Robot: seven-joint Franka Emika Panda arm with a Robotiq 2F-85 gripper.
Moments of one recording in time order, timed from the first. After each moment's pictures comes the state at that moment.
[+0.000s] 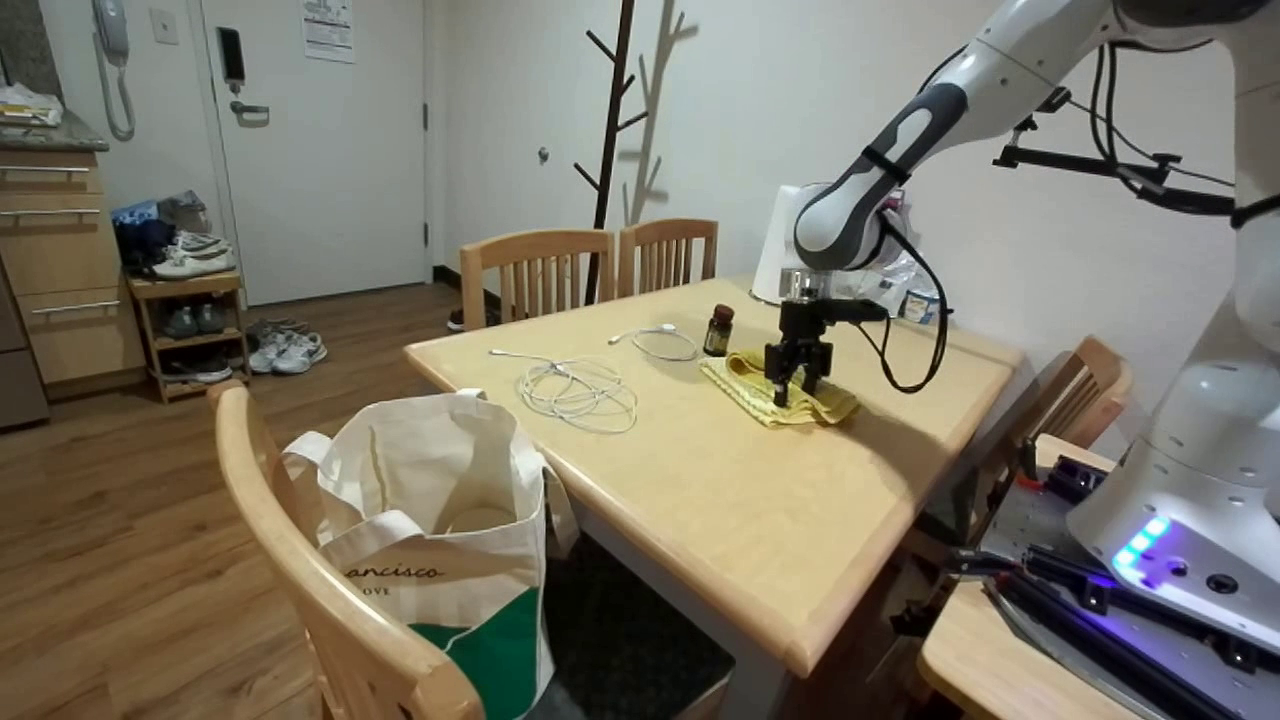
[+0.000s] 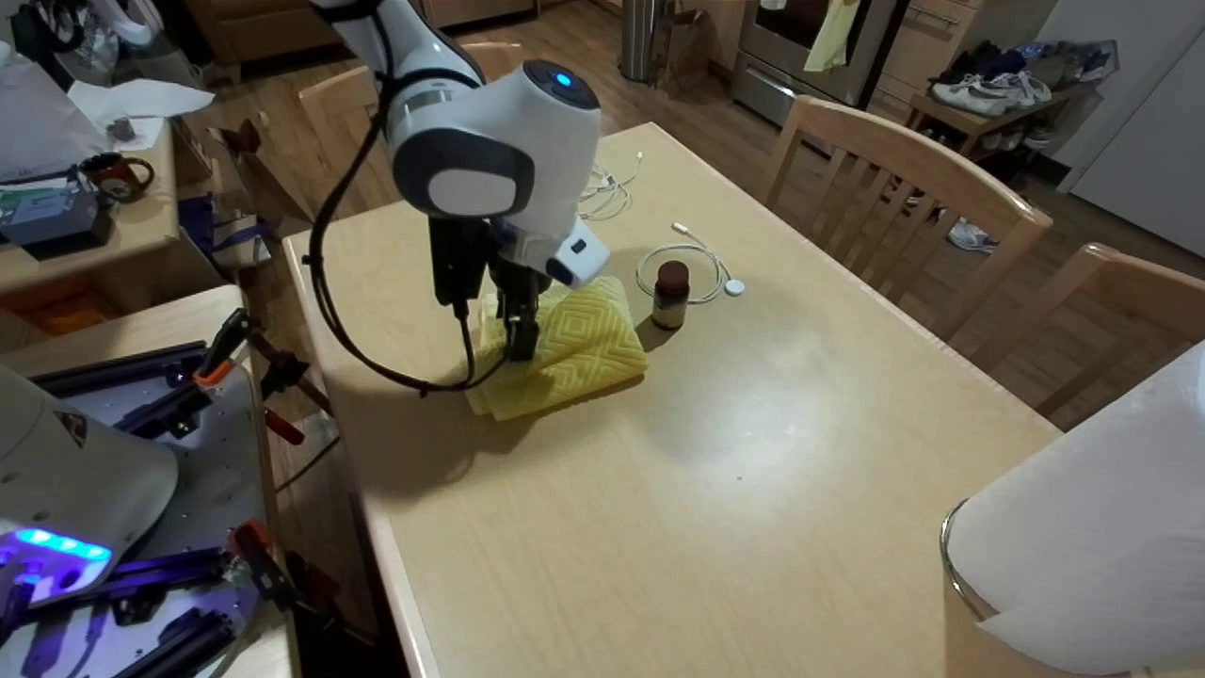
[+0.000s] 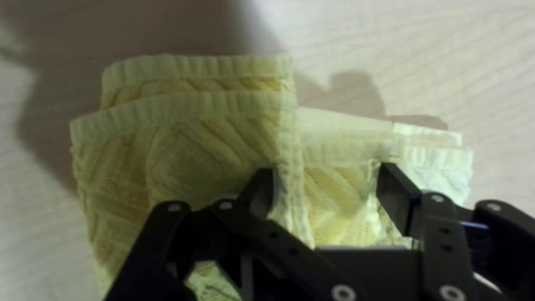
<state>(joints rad) -0.06 0.43 0.05 -2.30 0.18 2.48 0.08</state>
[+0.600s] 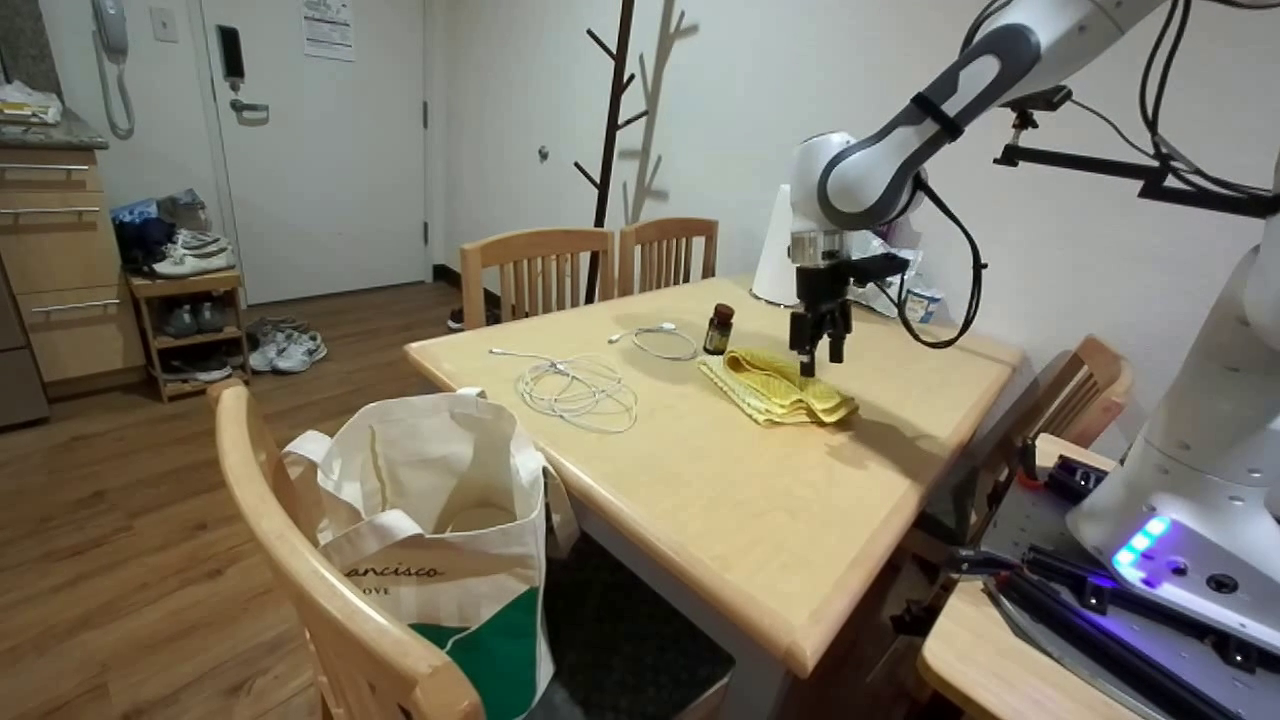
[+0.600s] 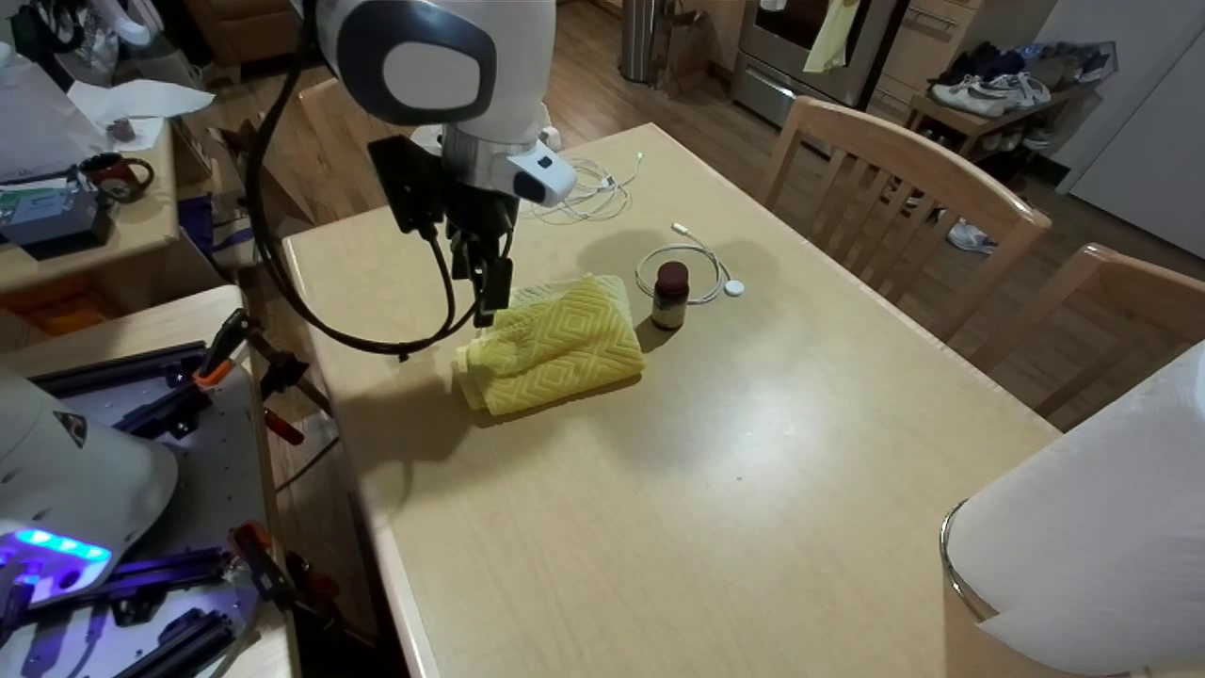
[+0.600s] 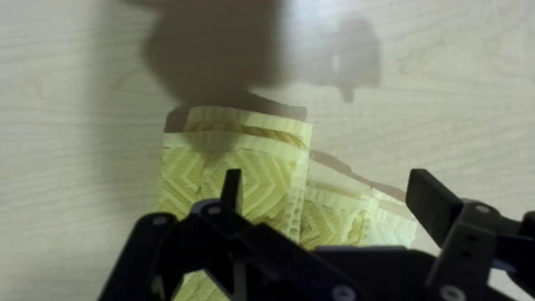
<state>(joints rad) 0.05 0.21 0.01 -2.37 -0.01 2.27 0.11</state>
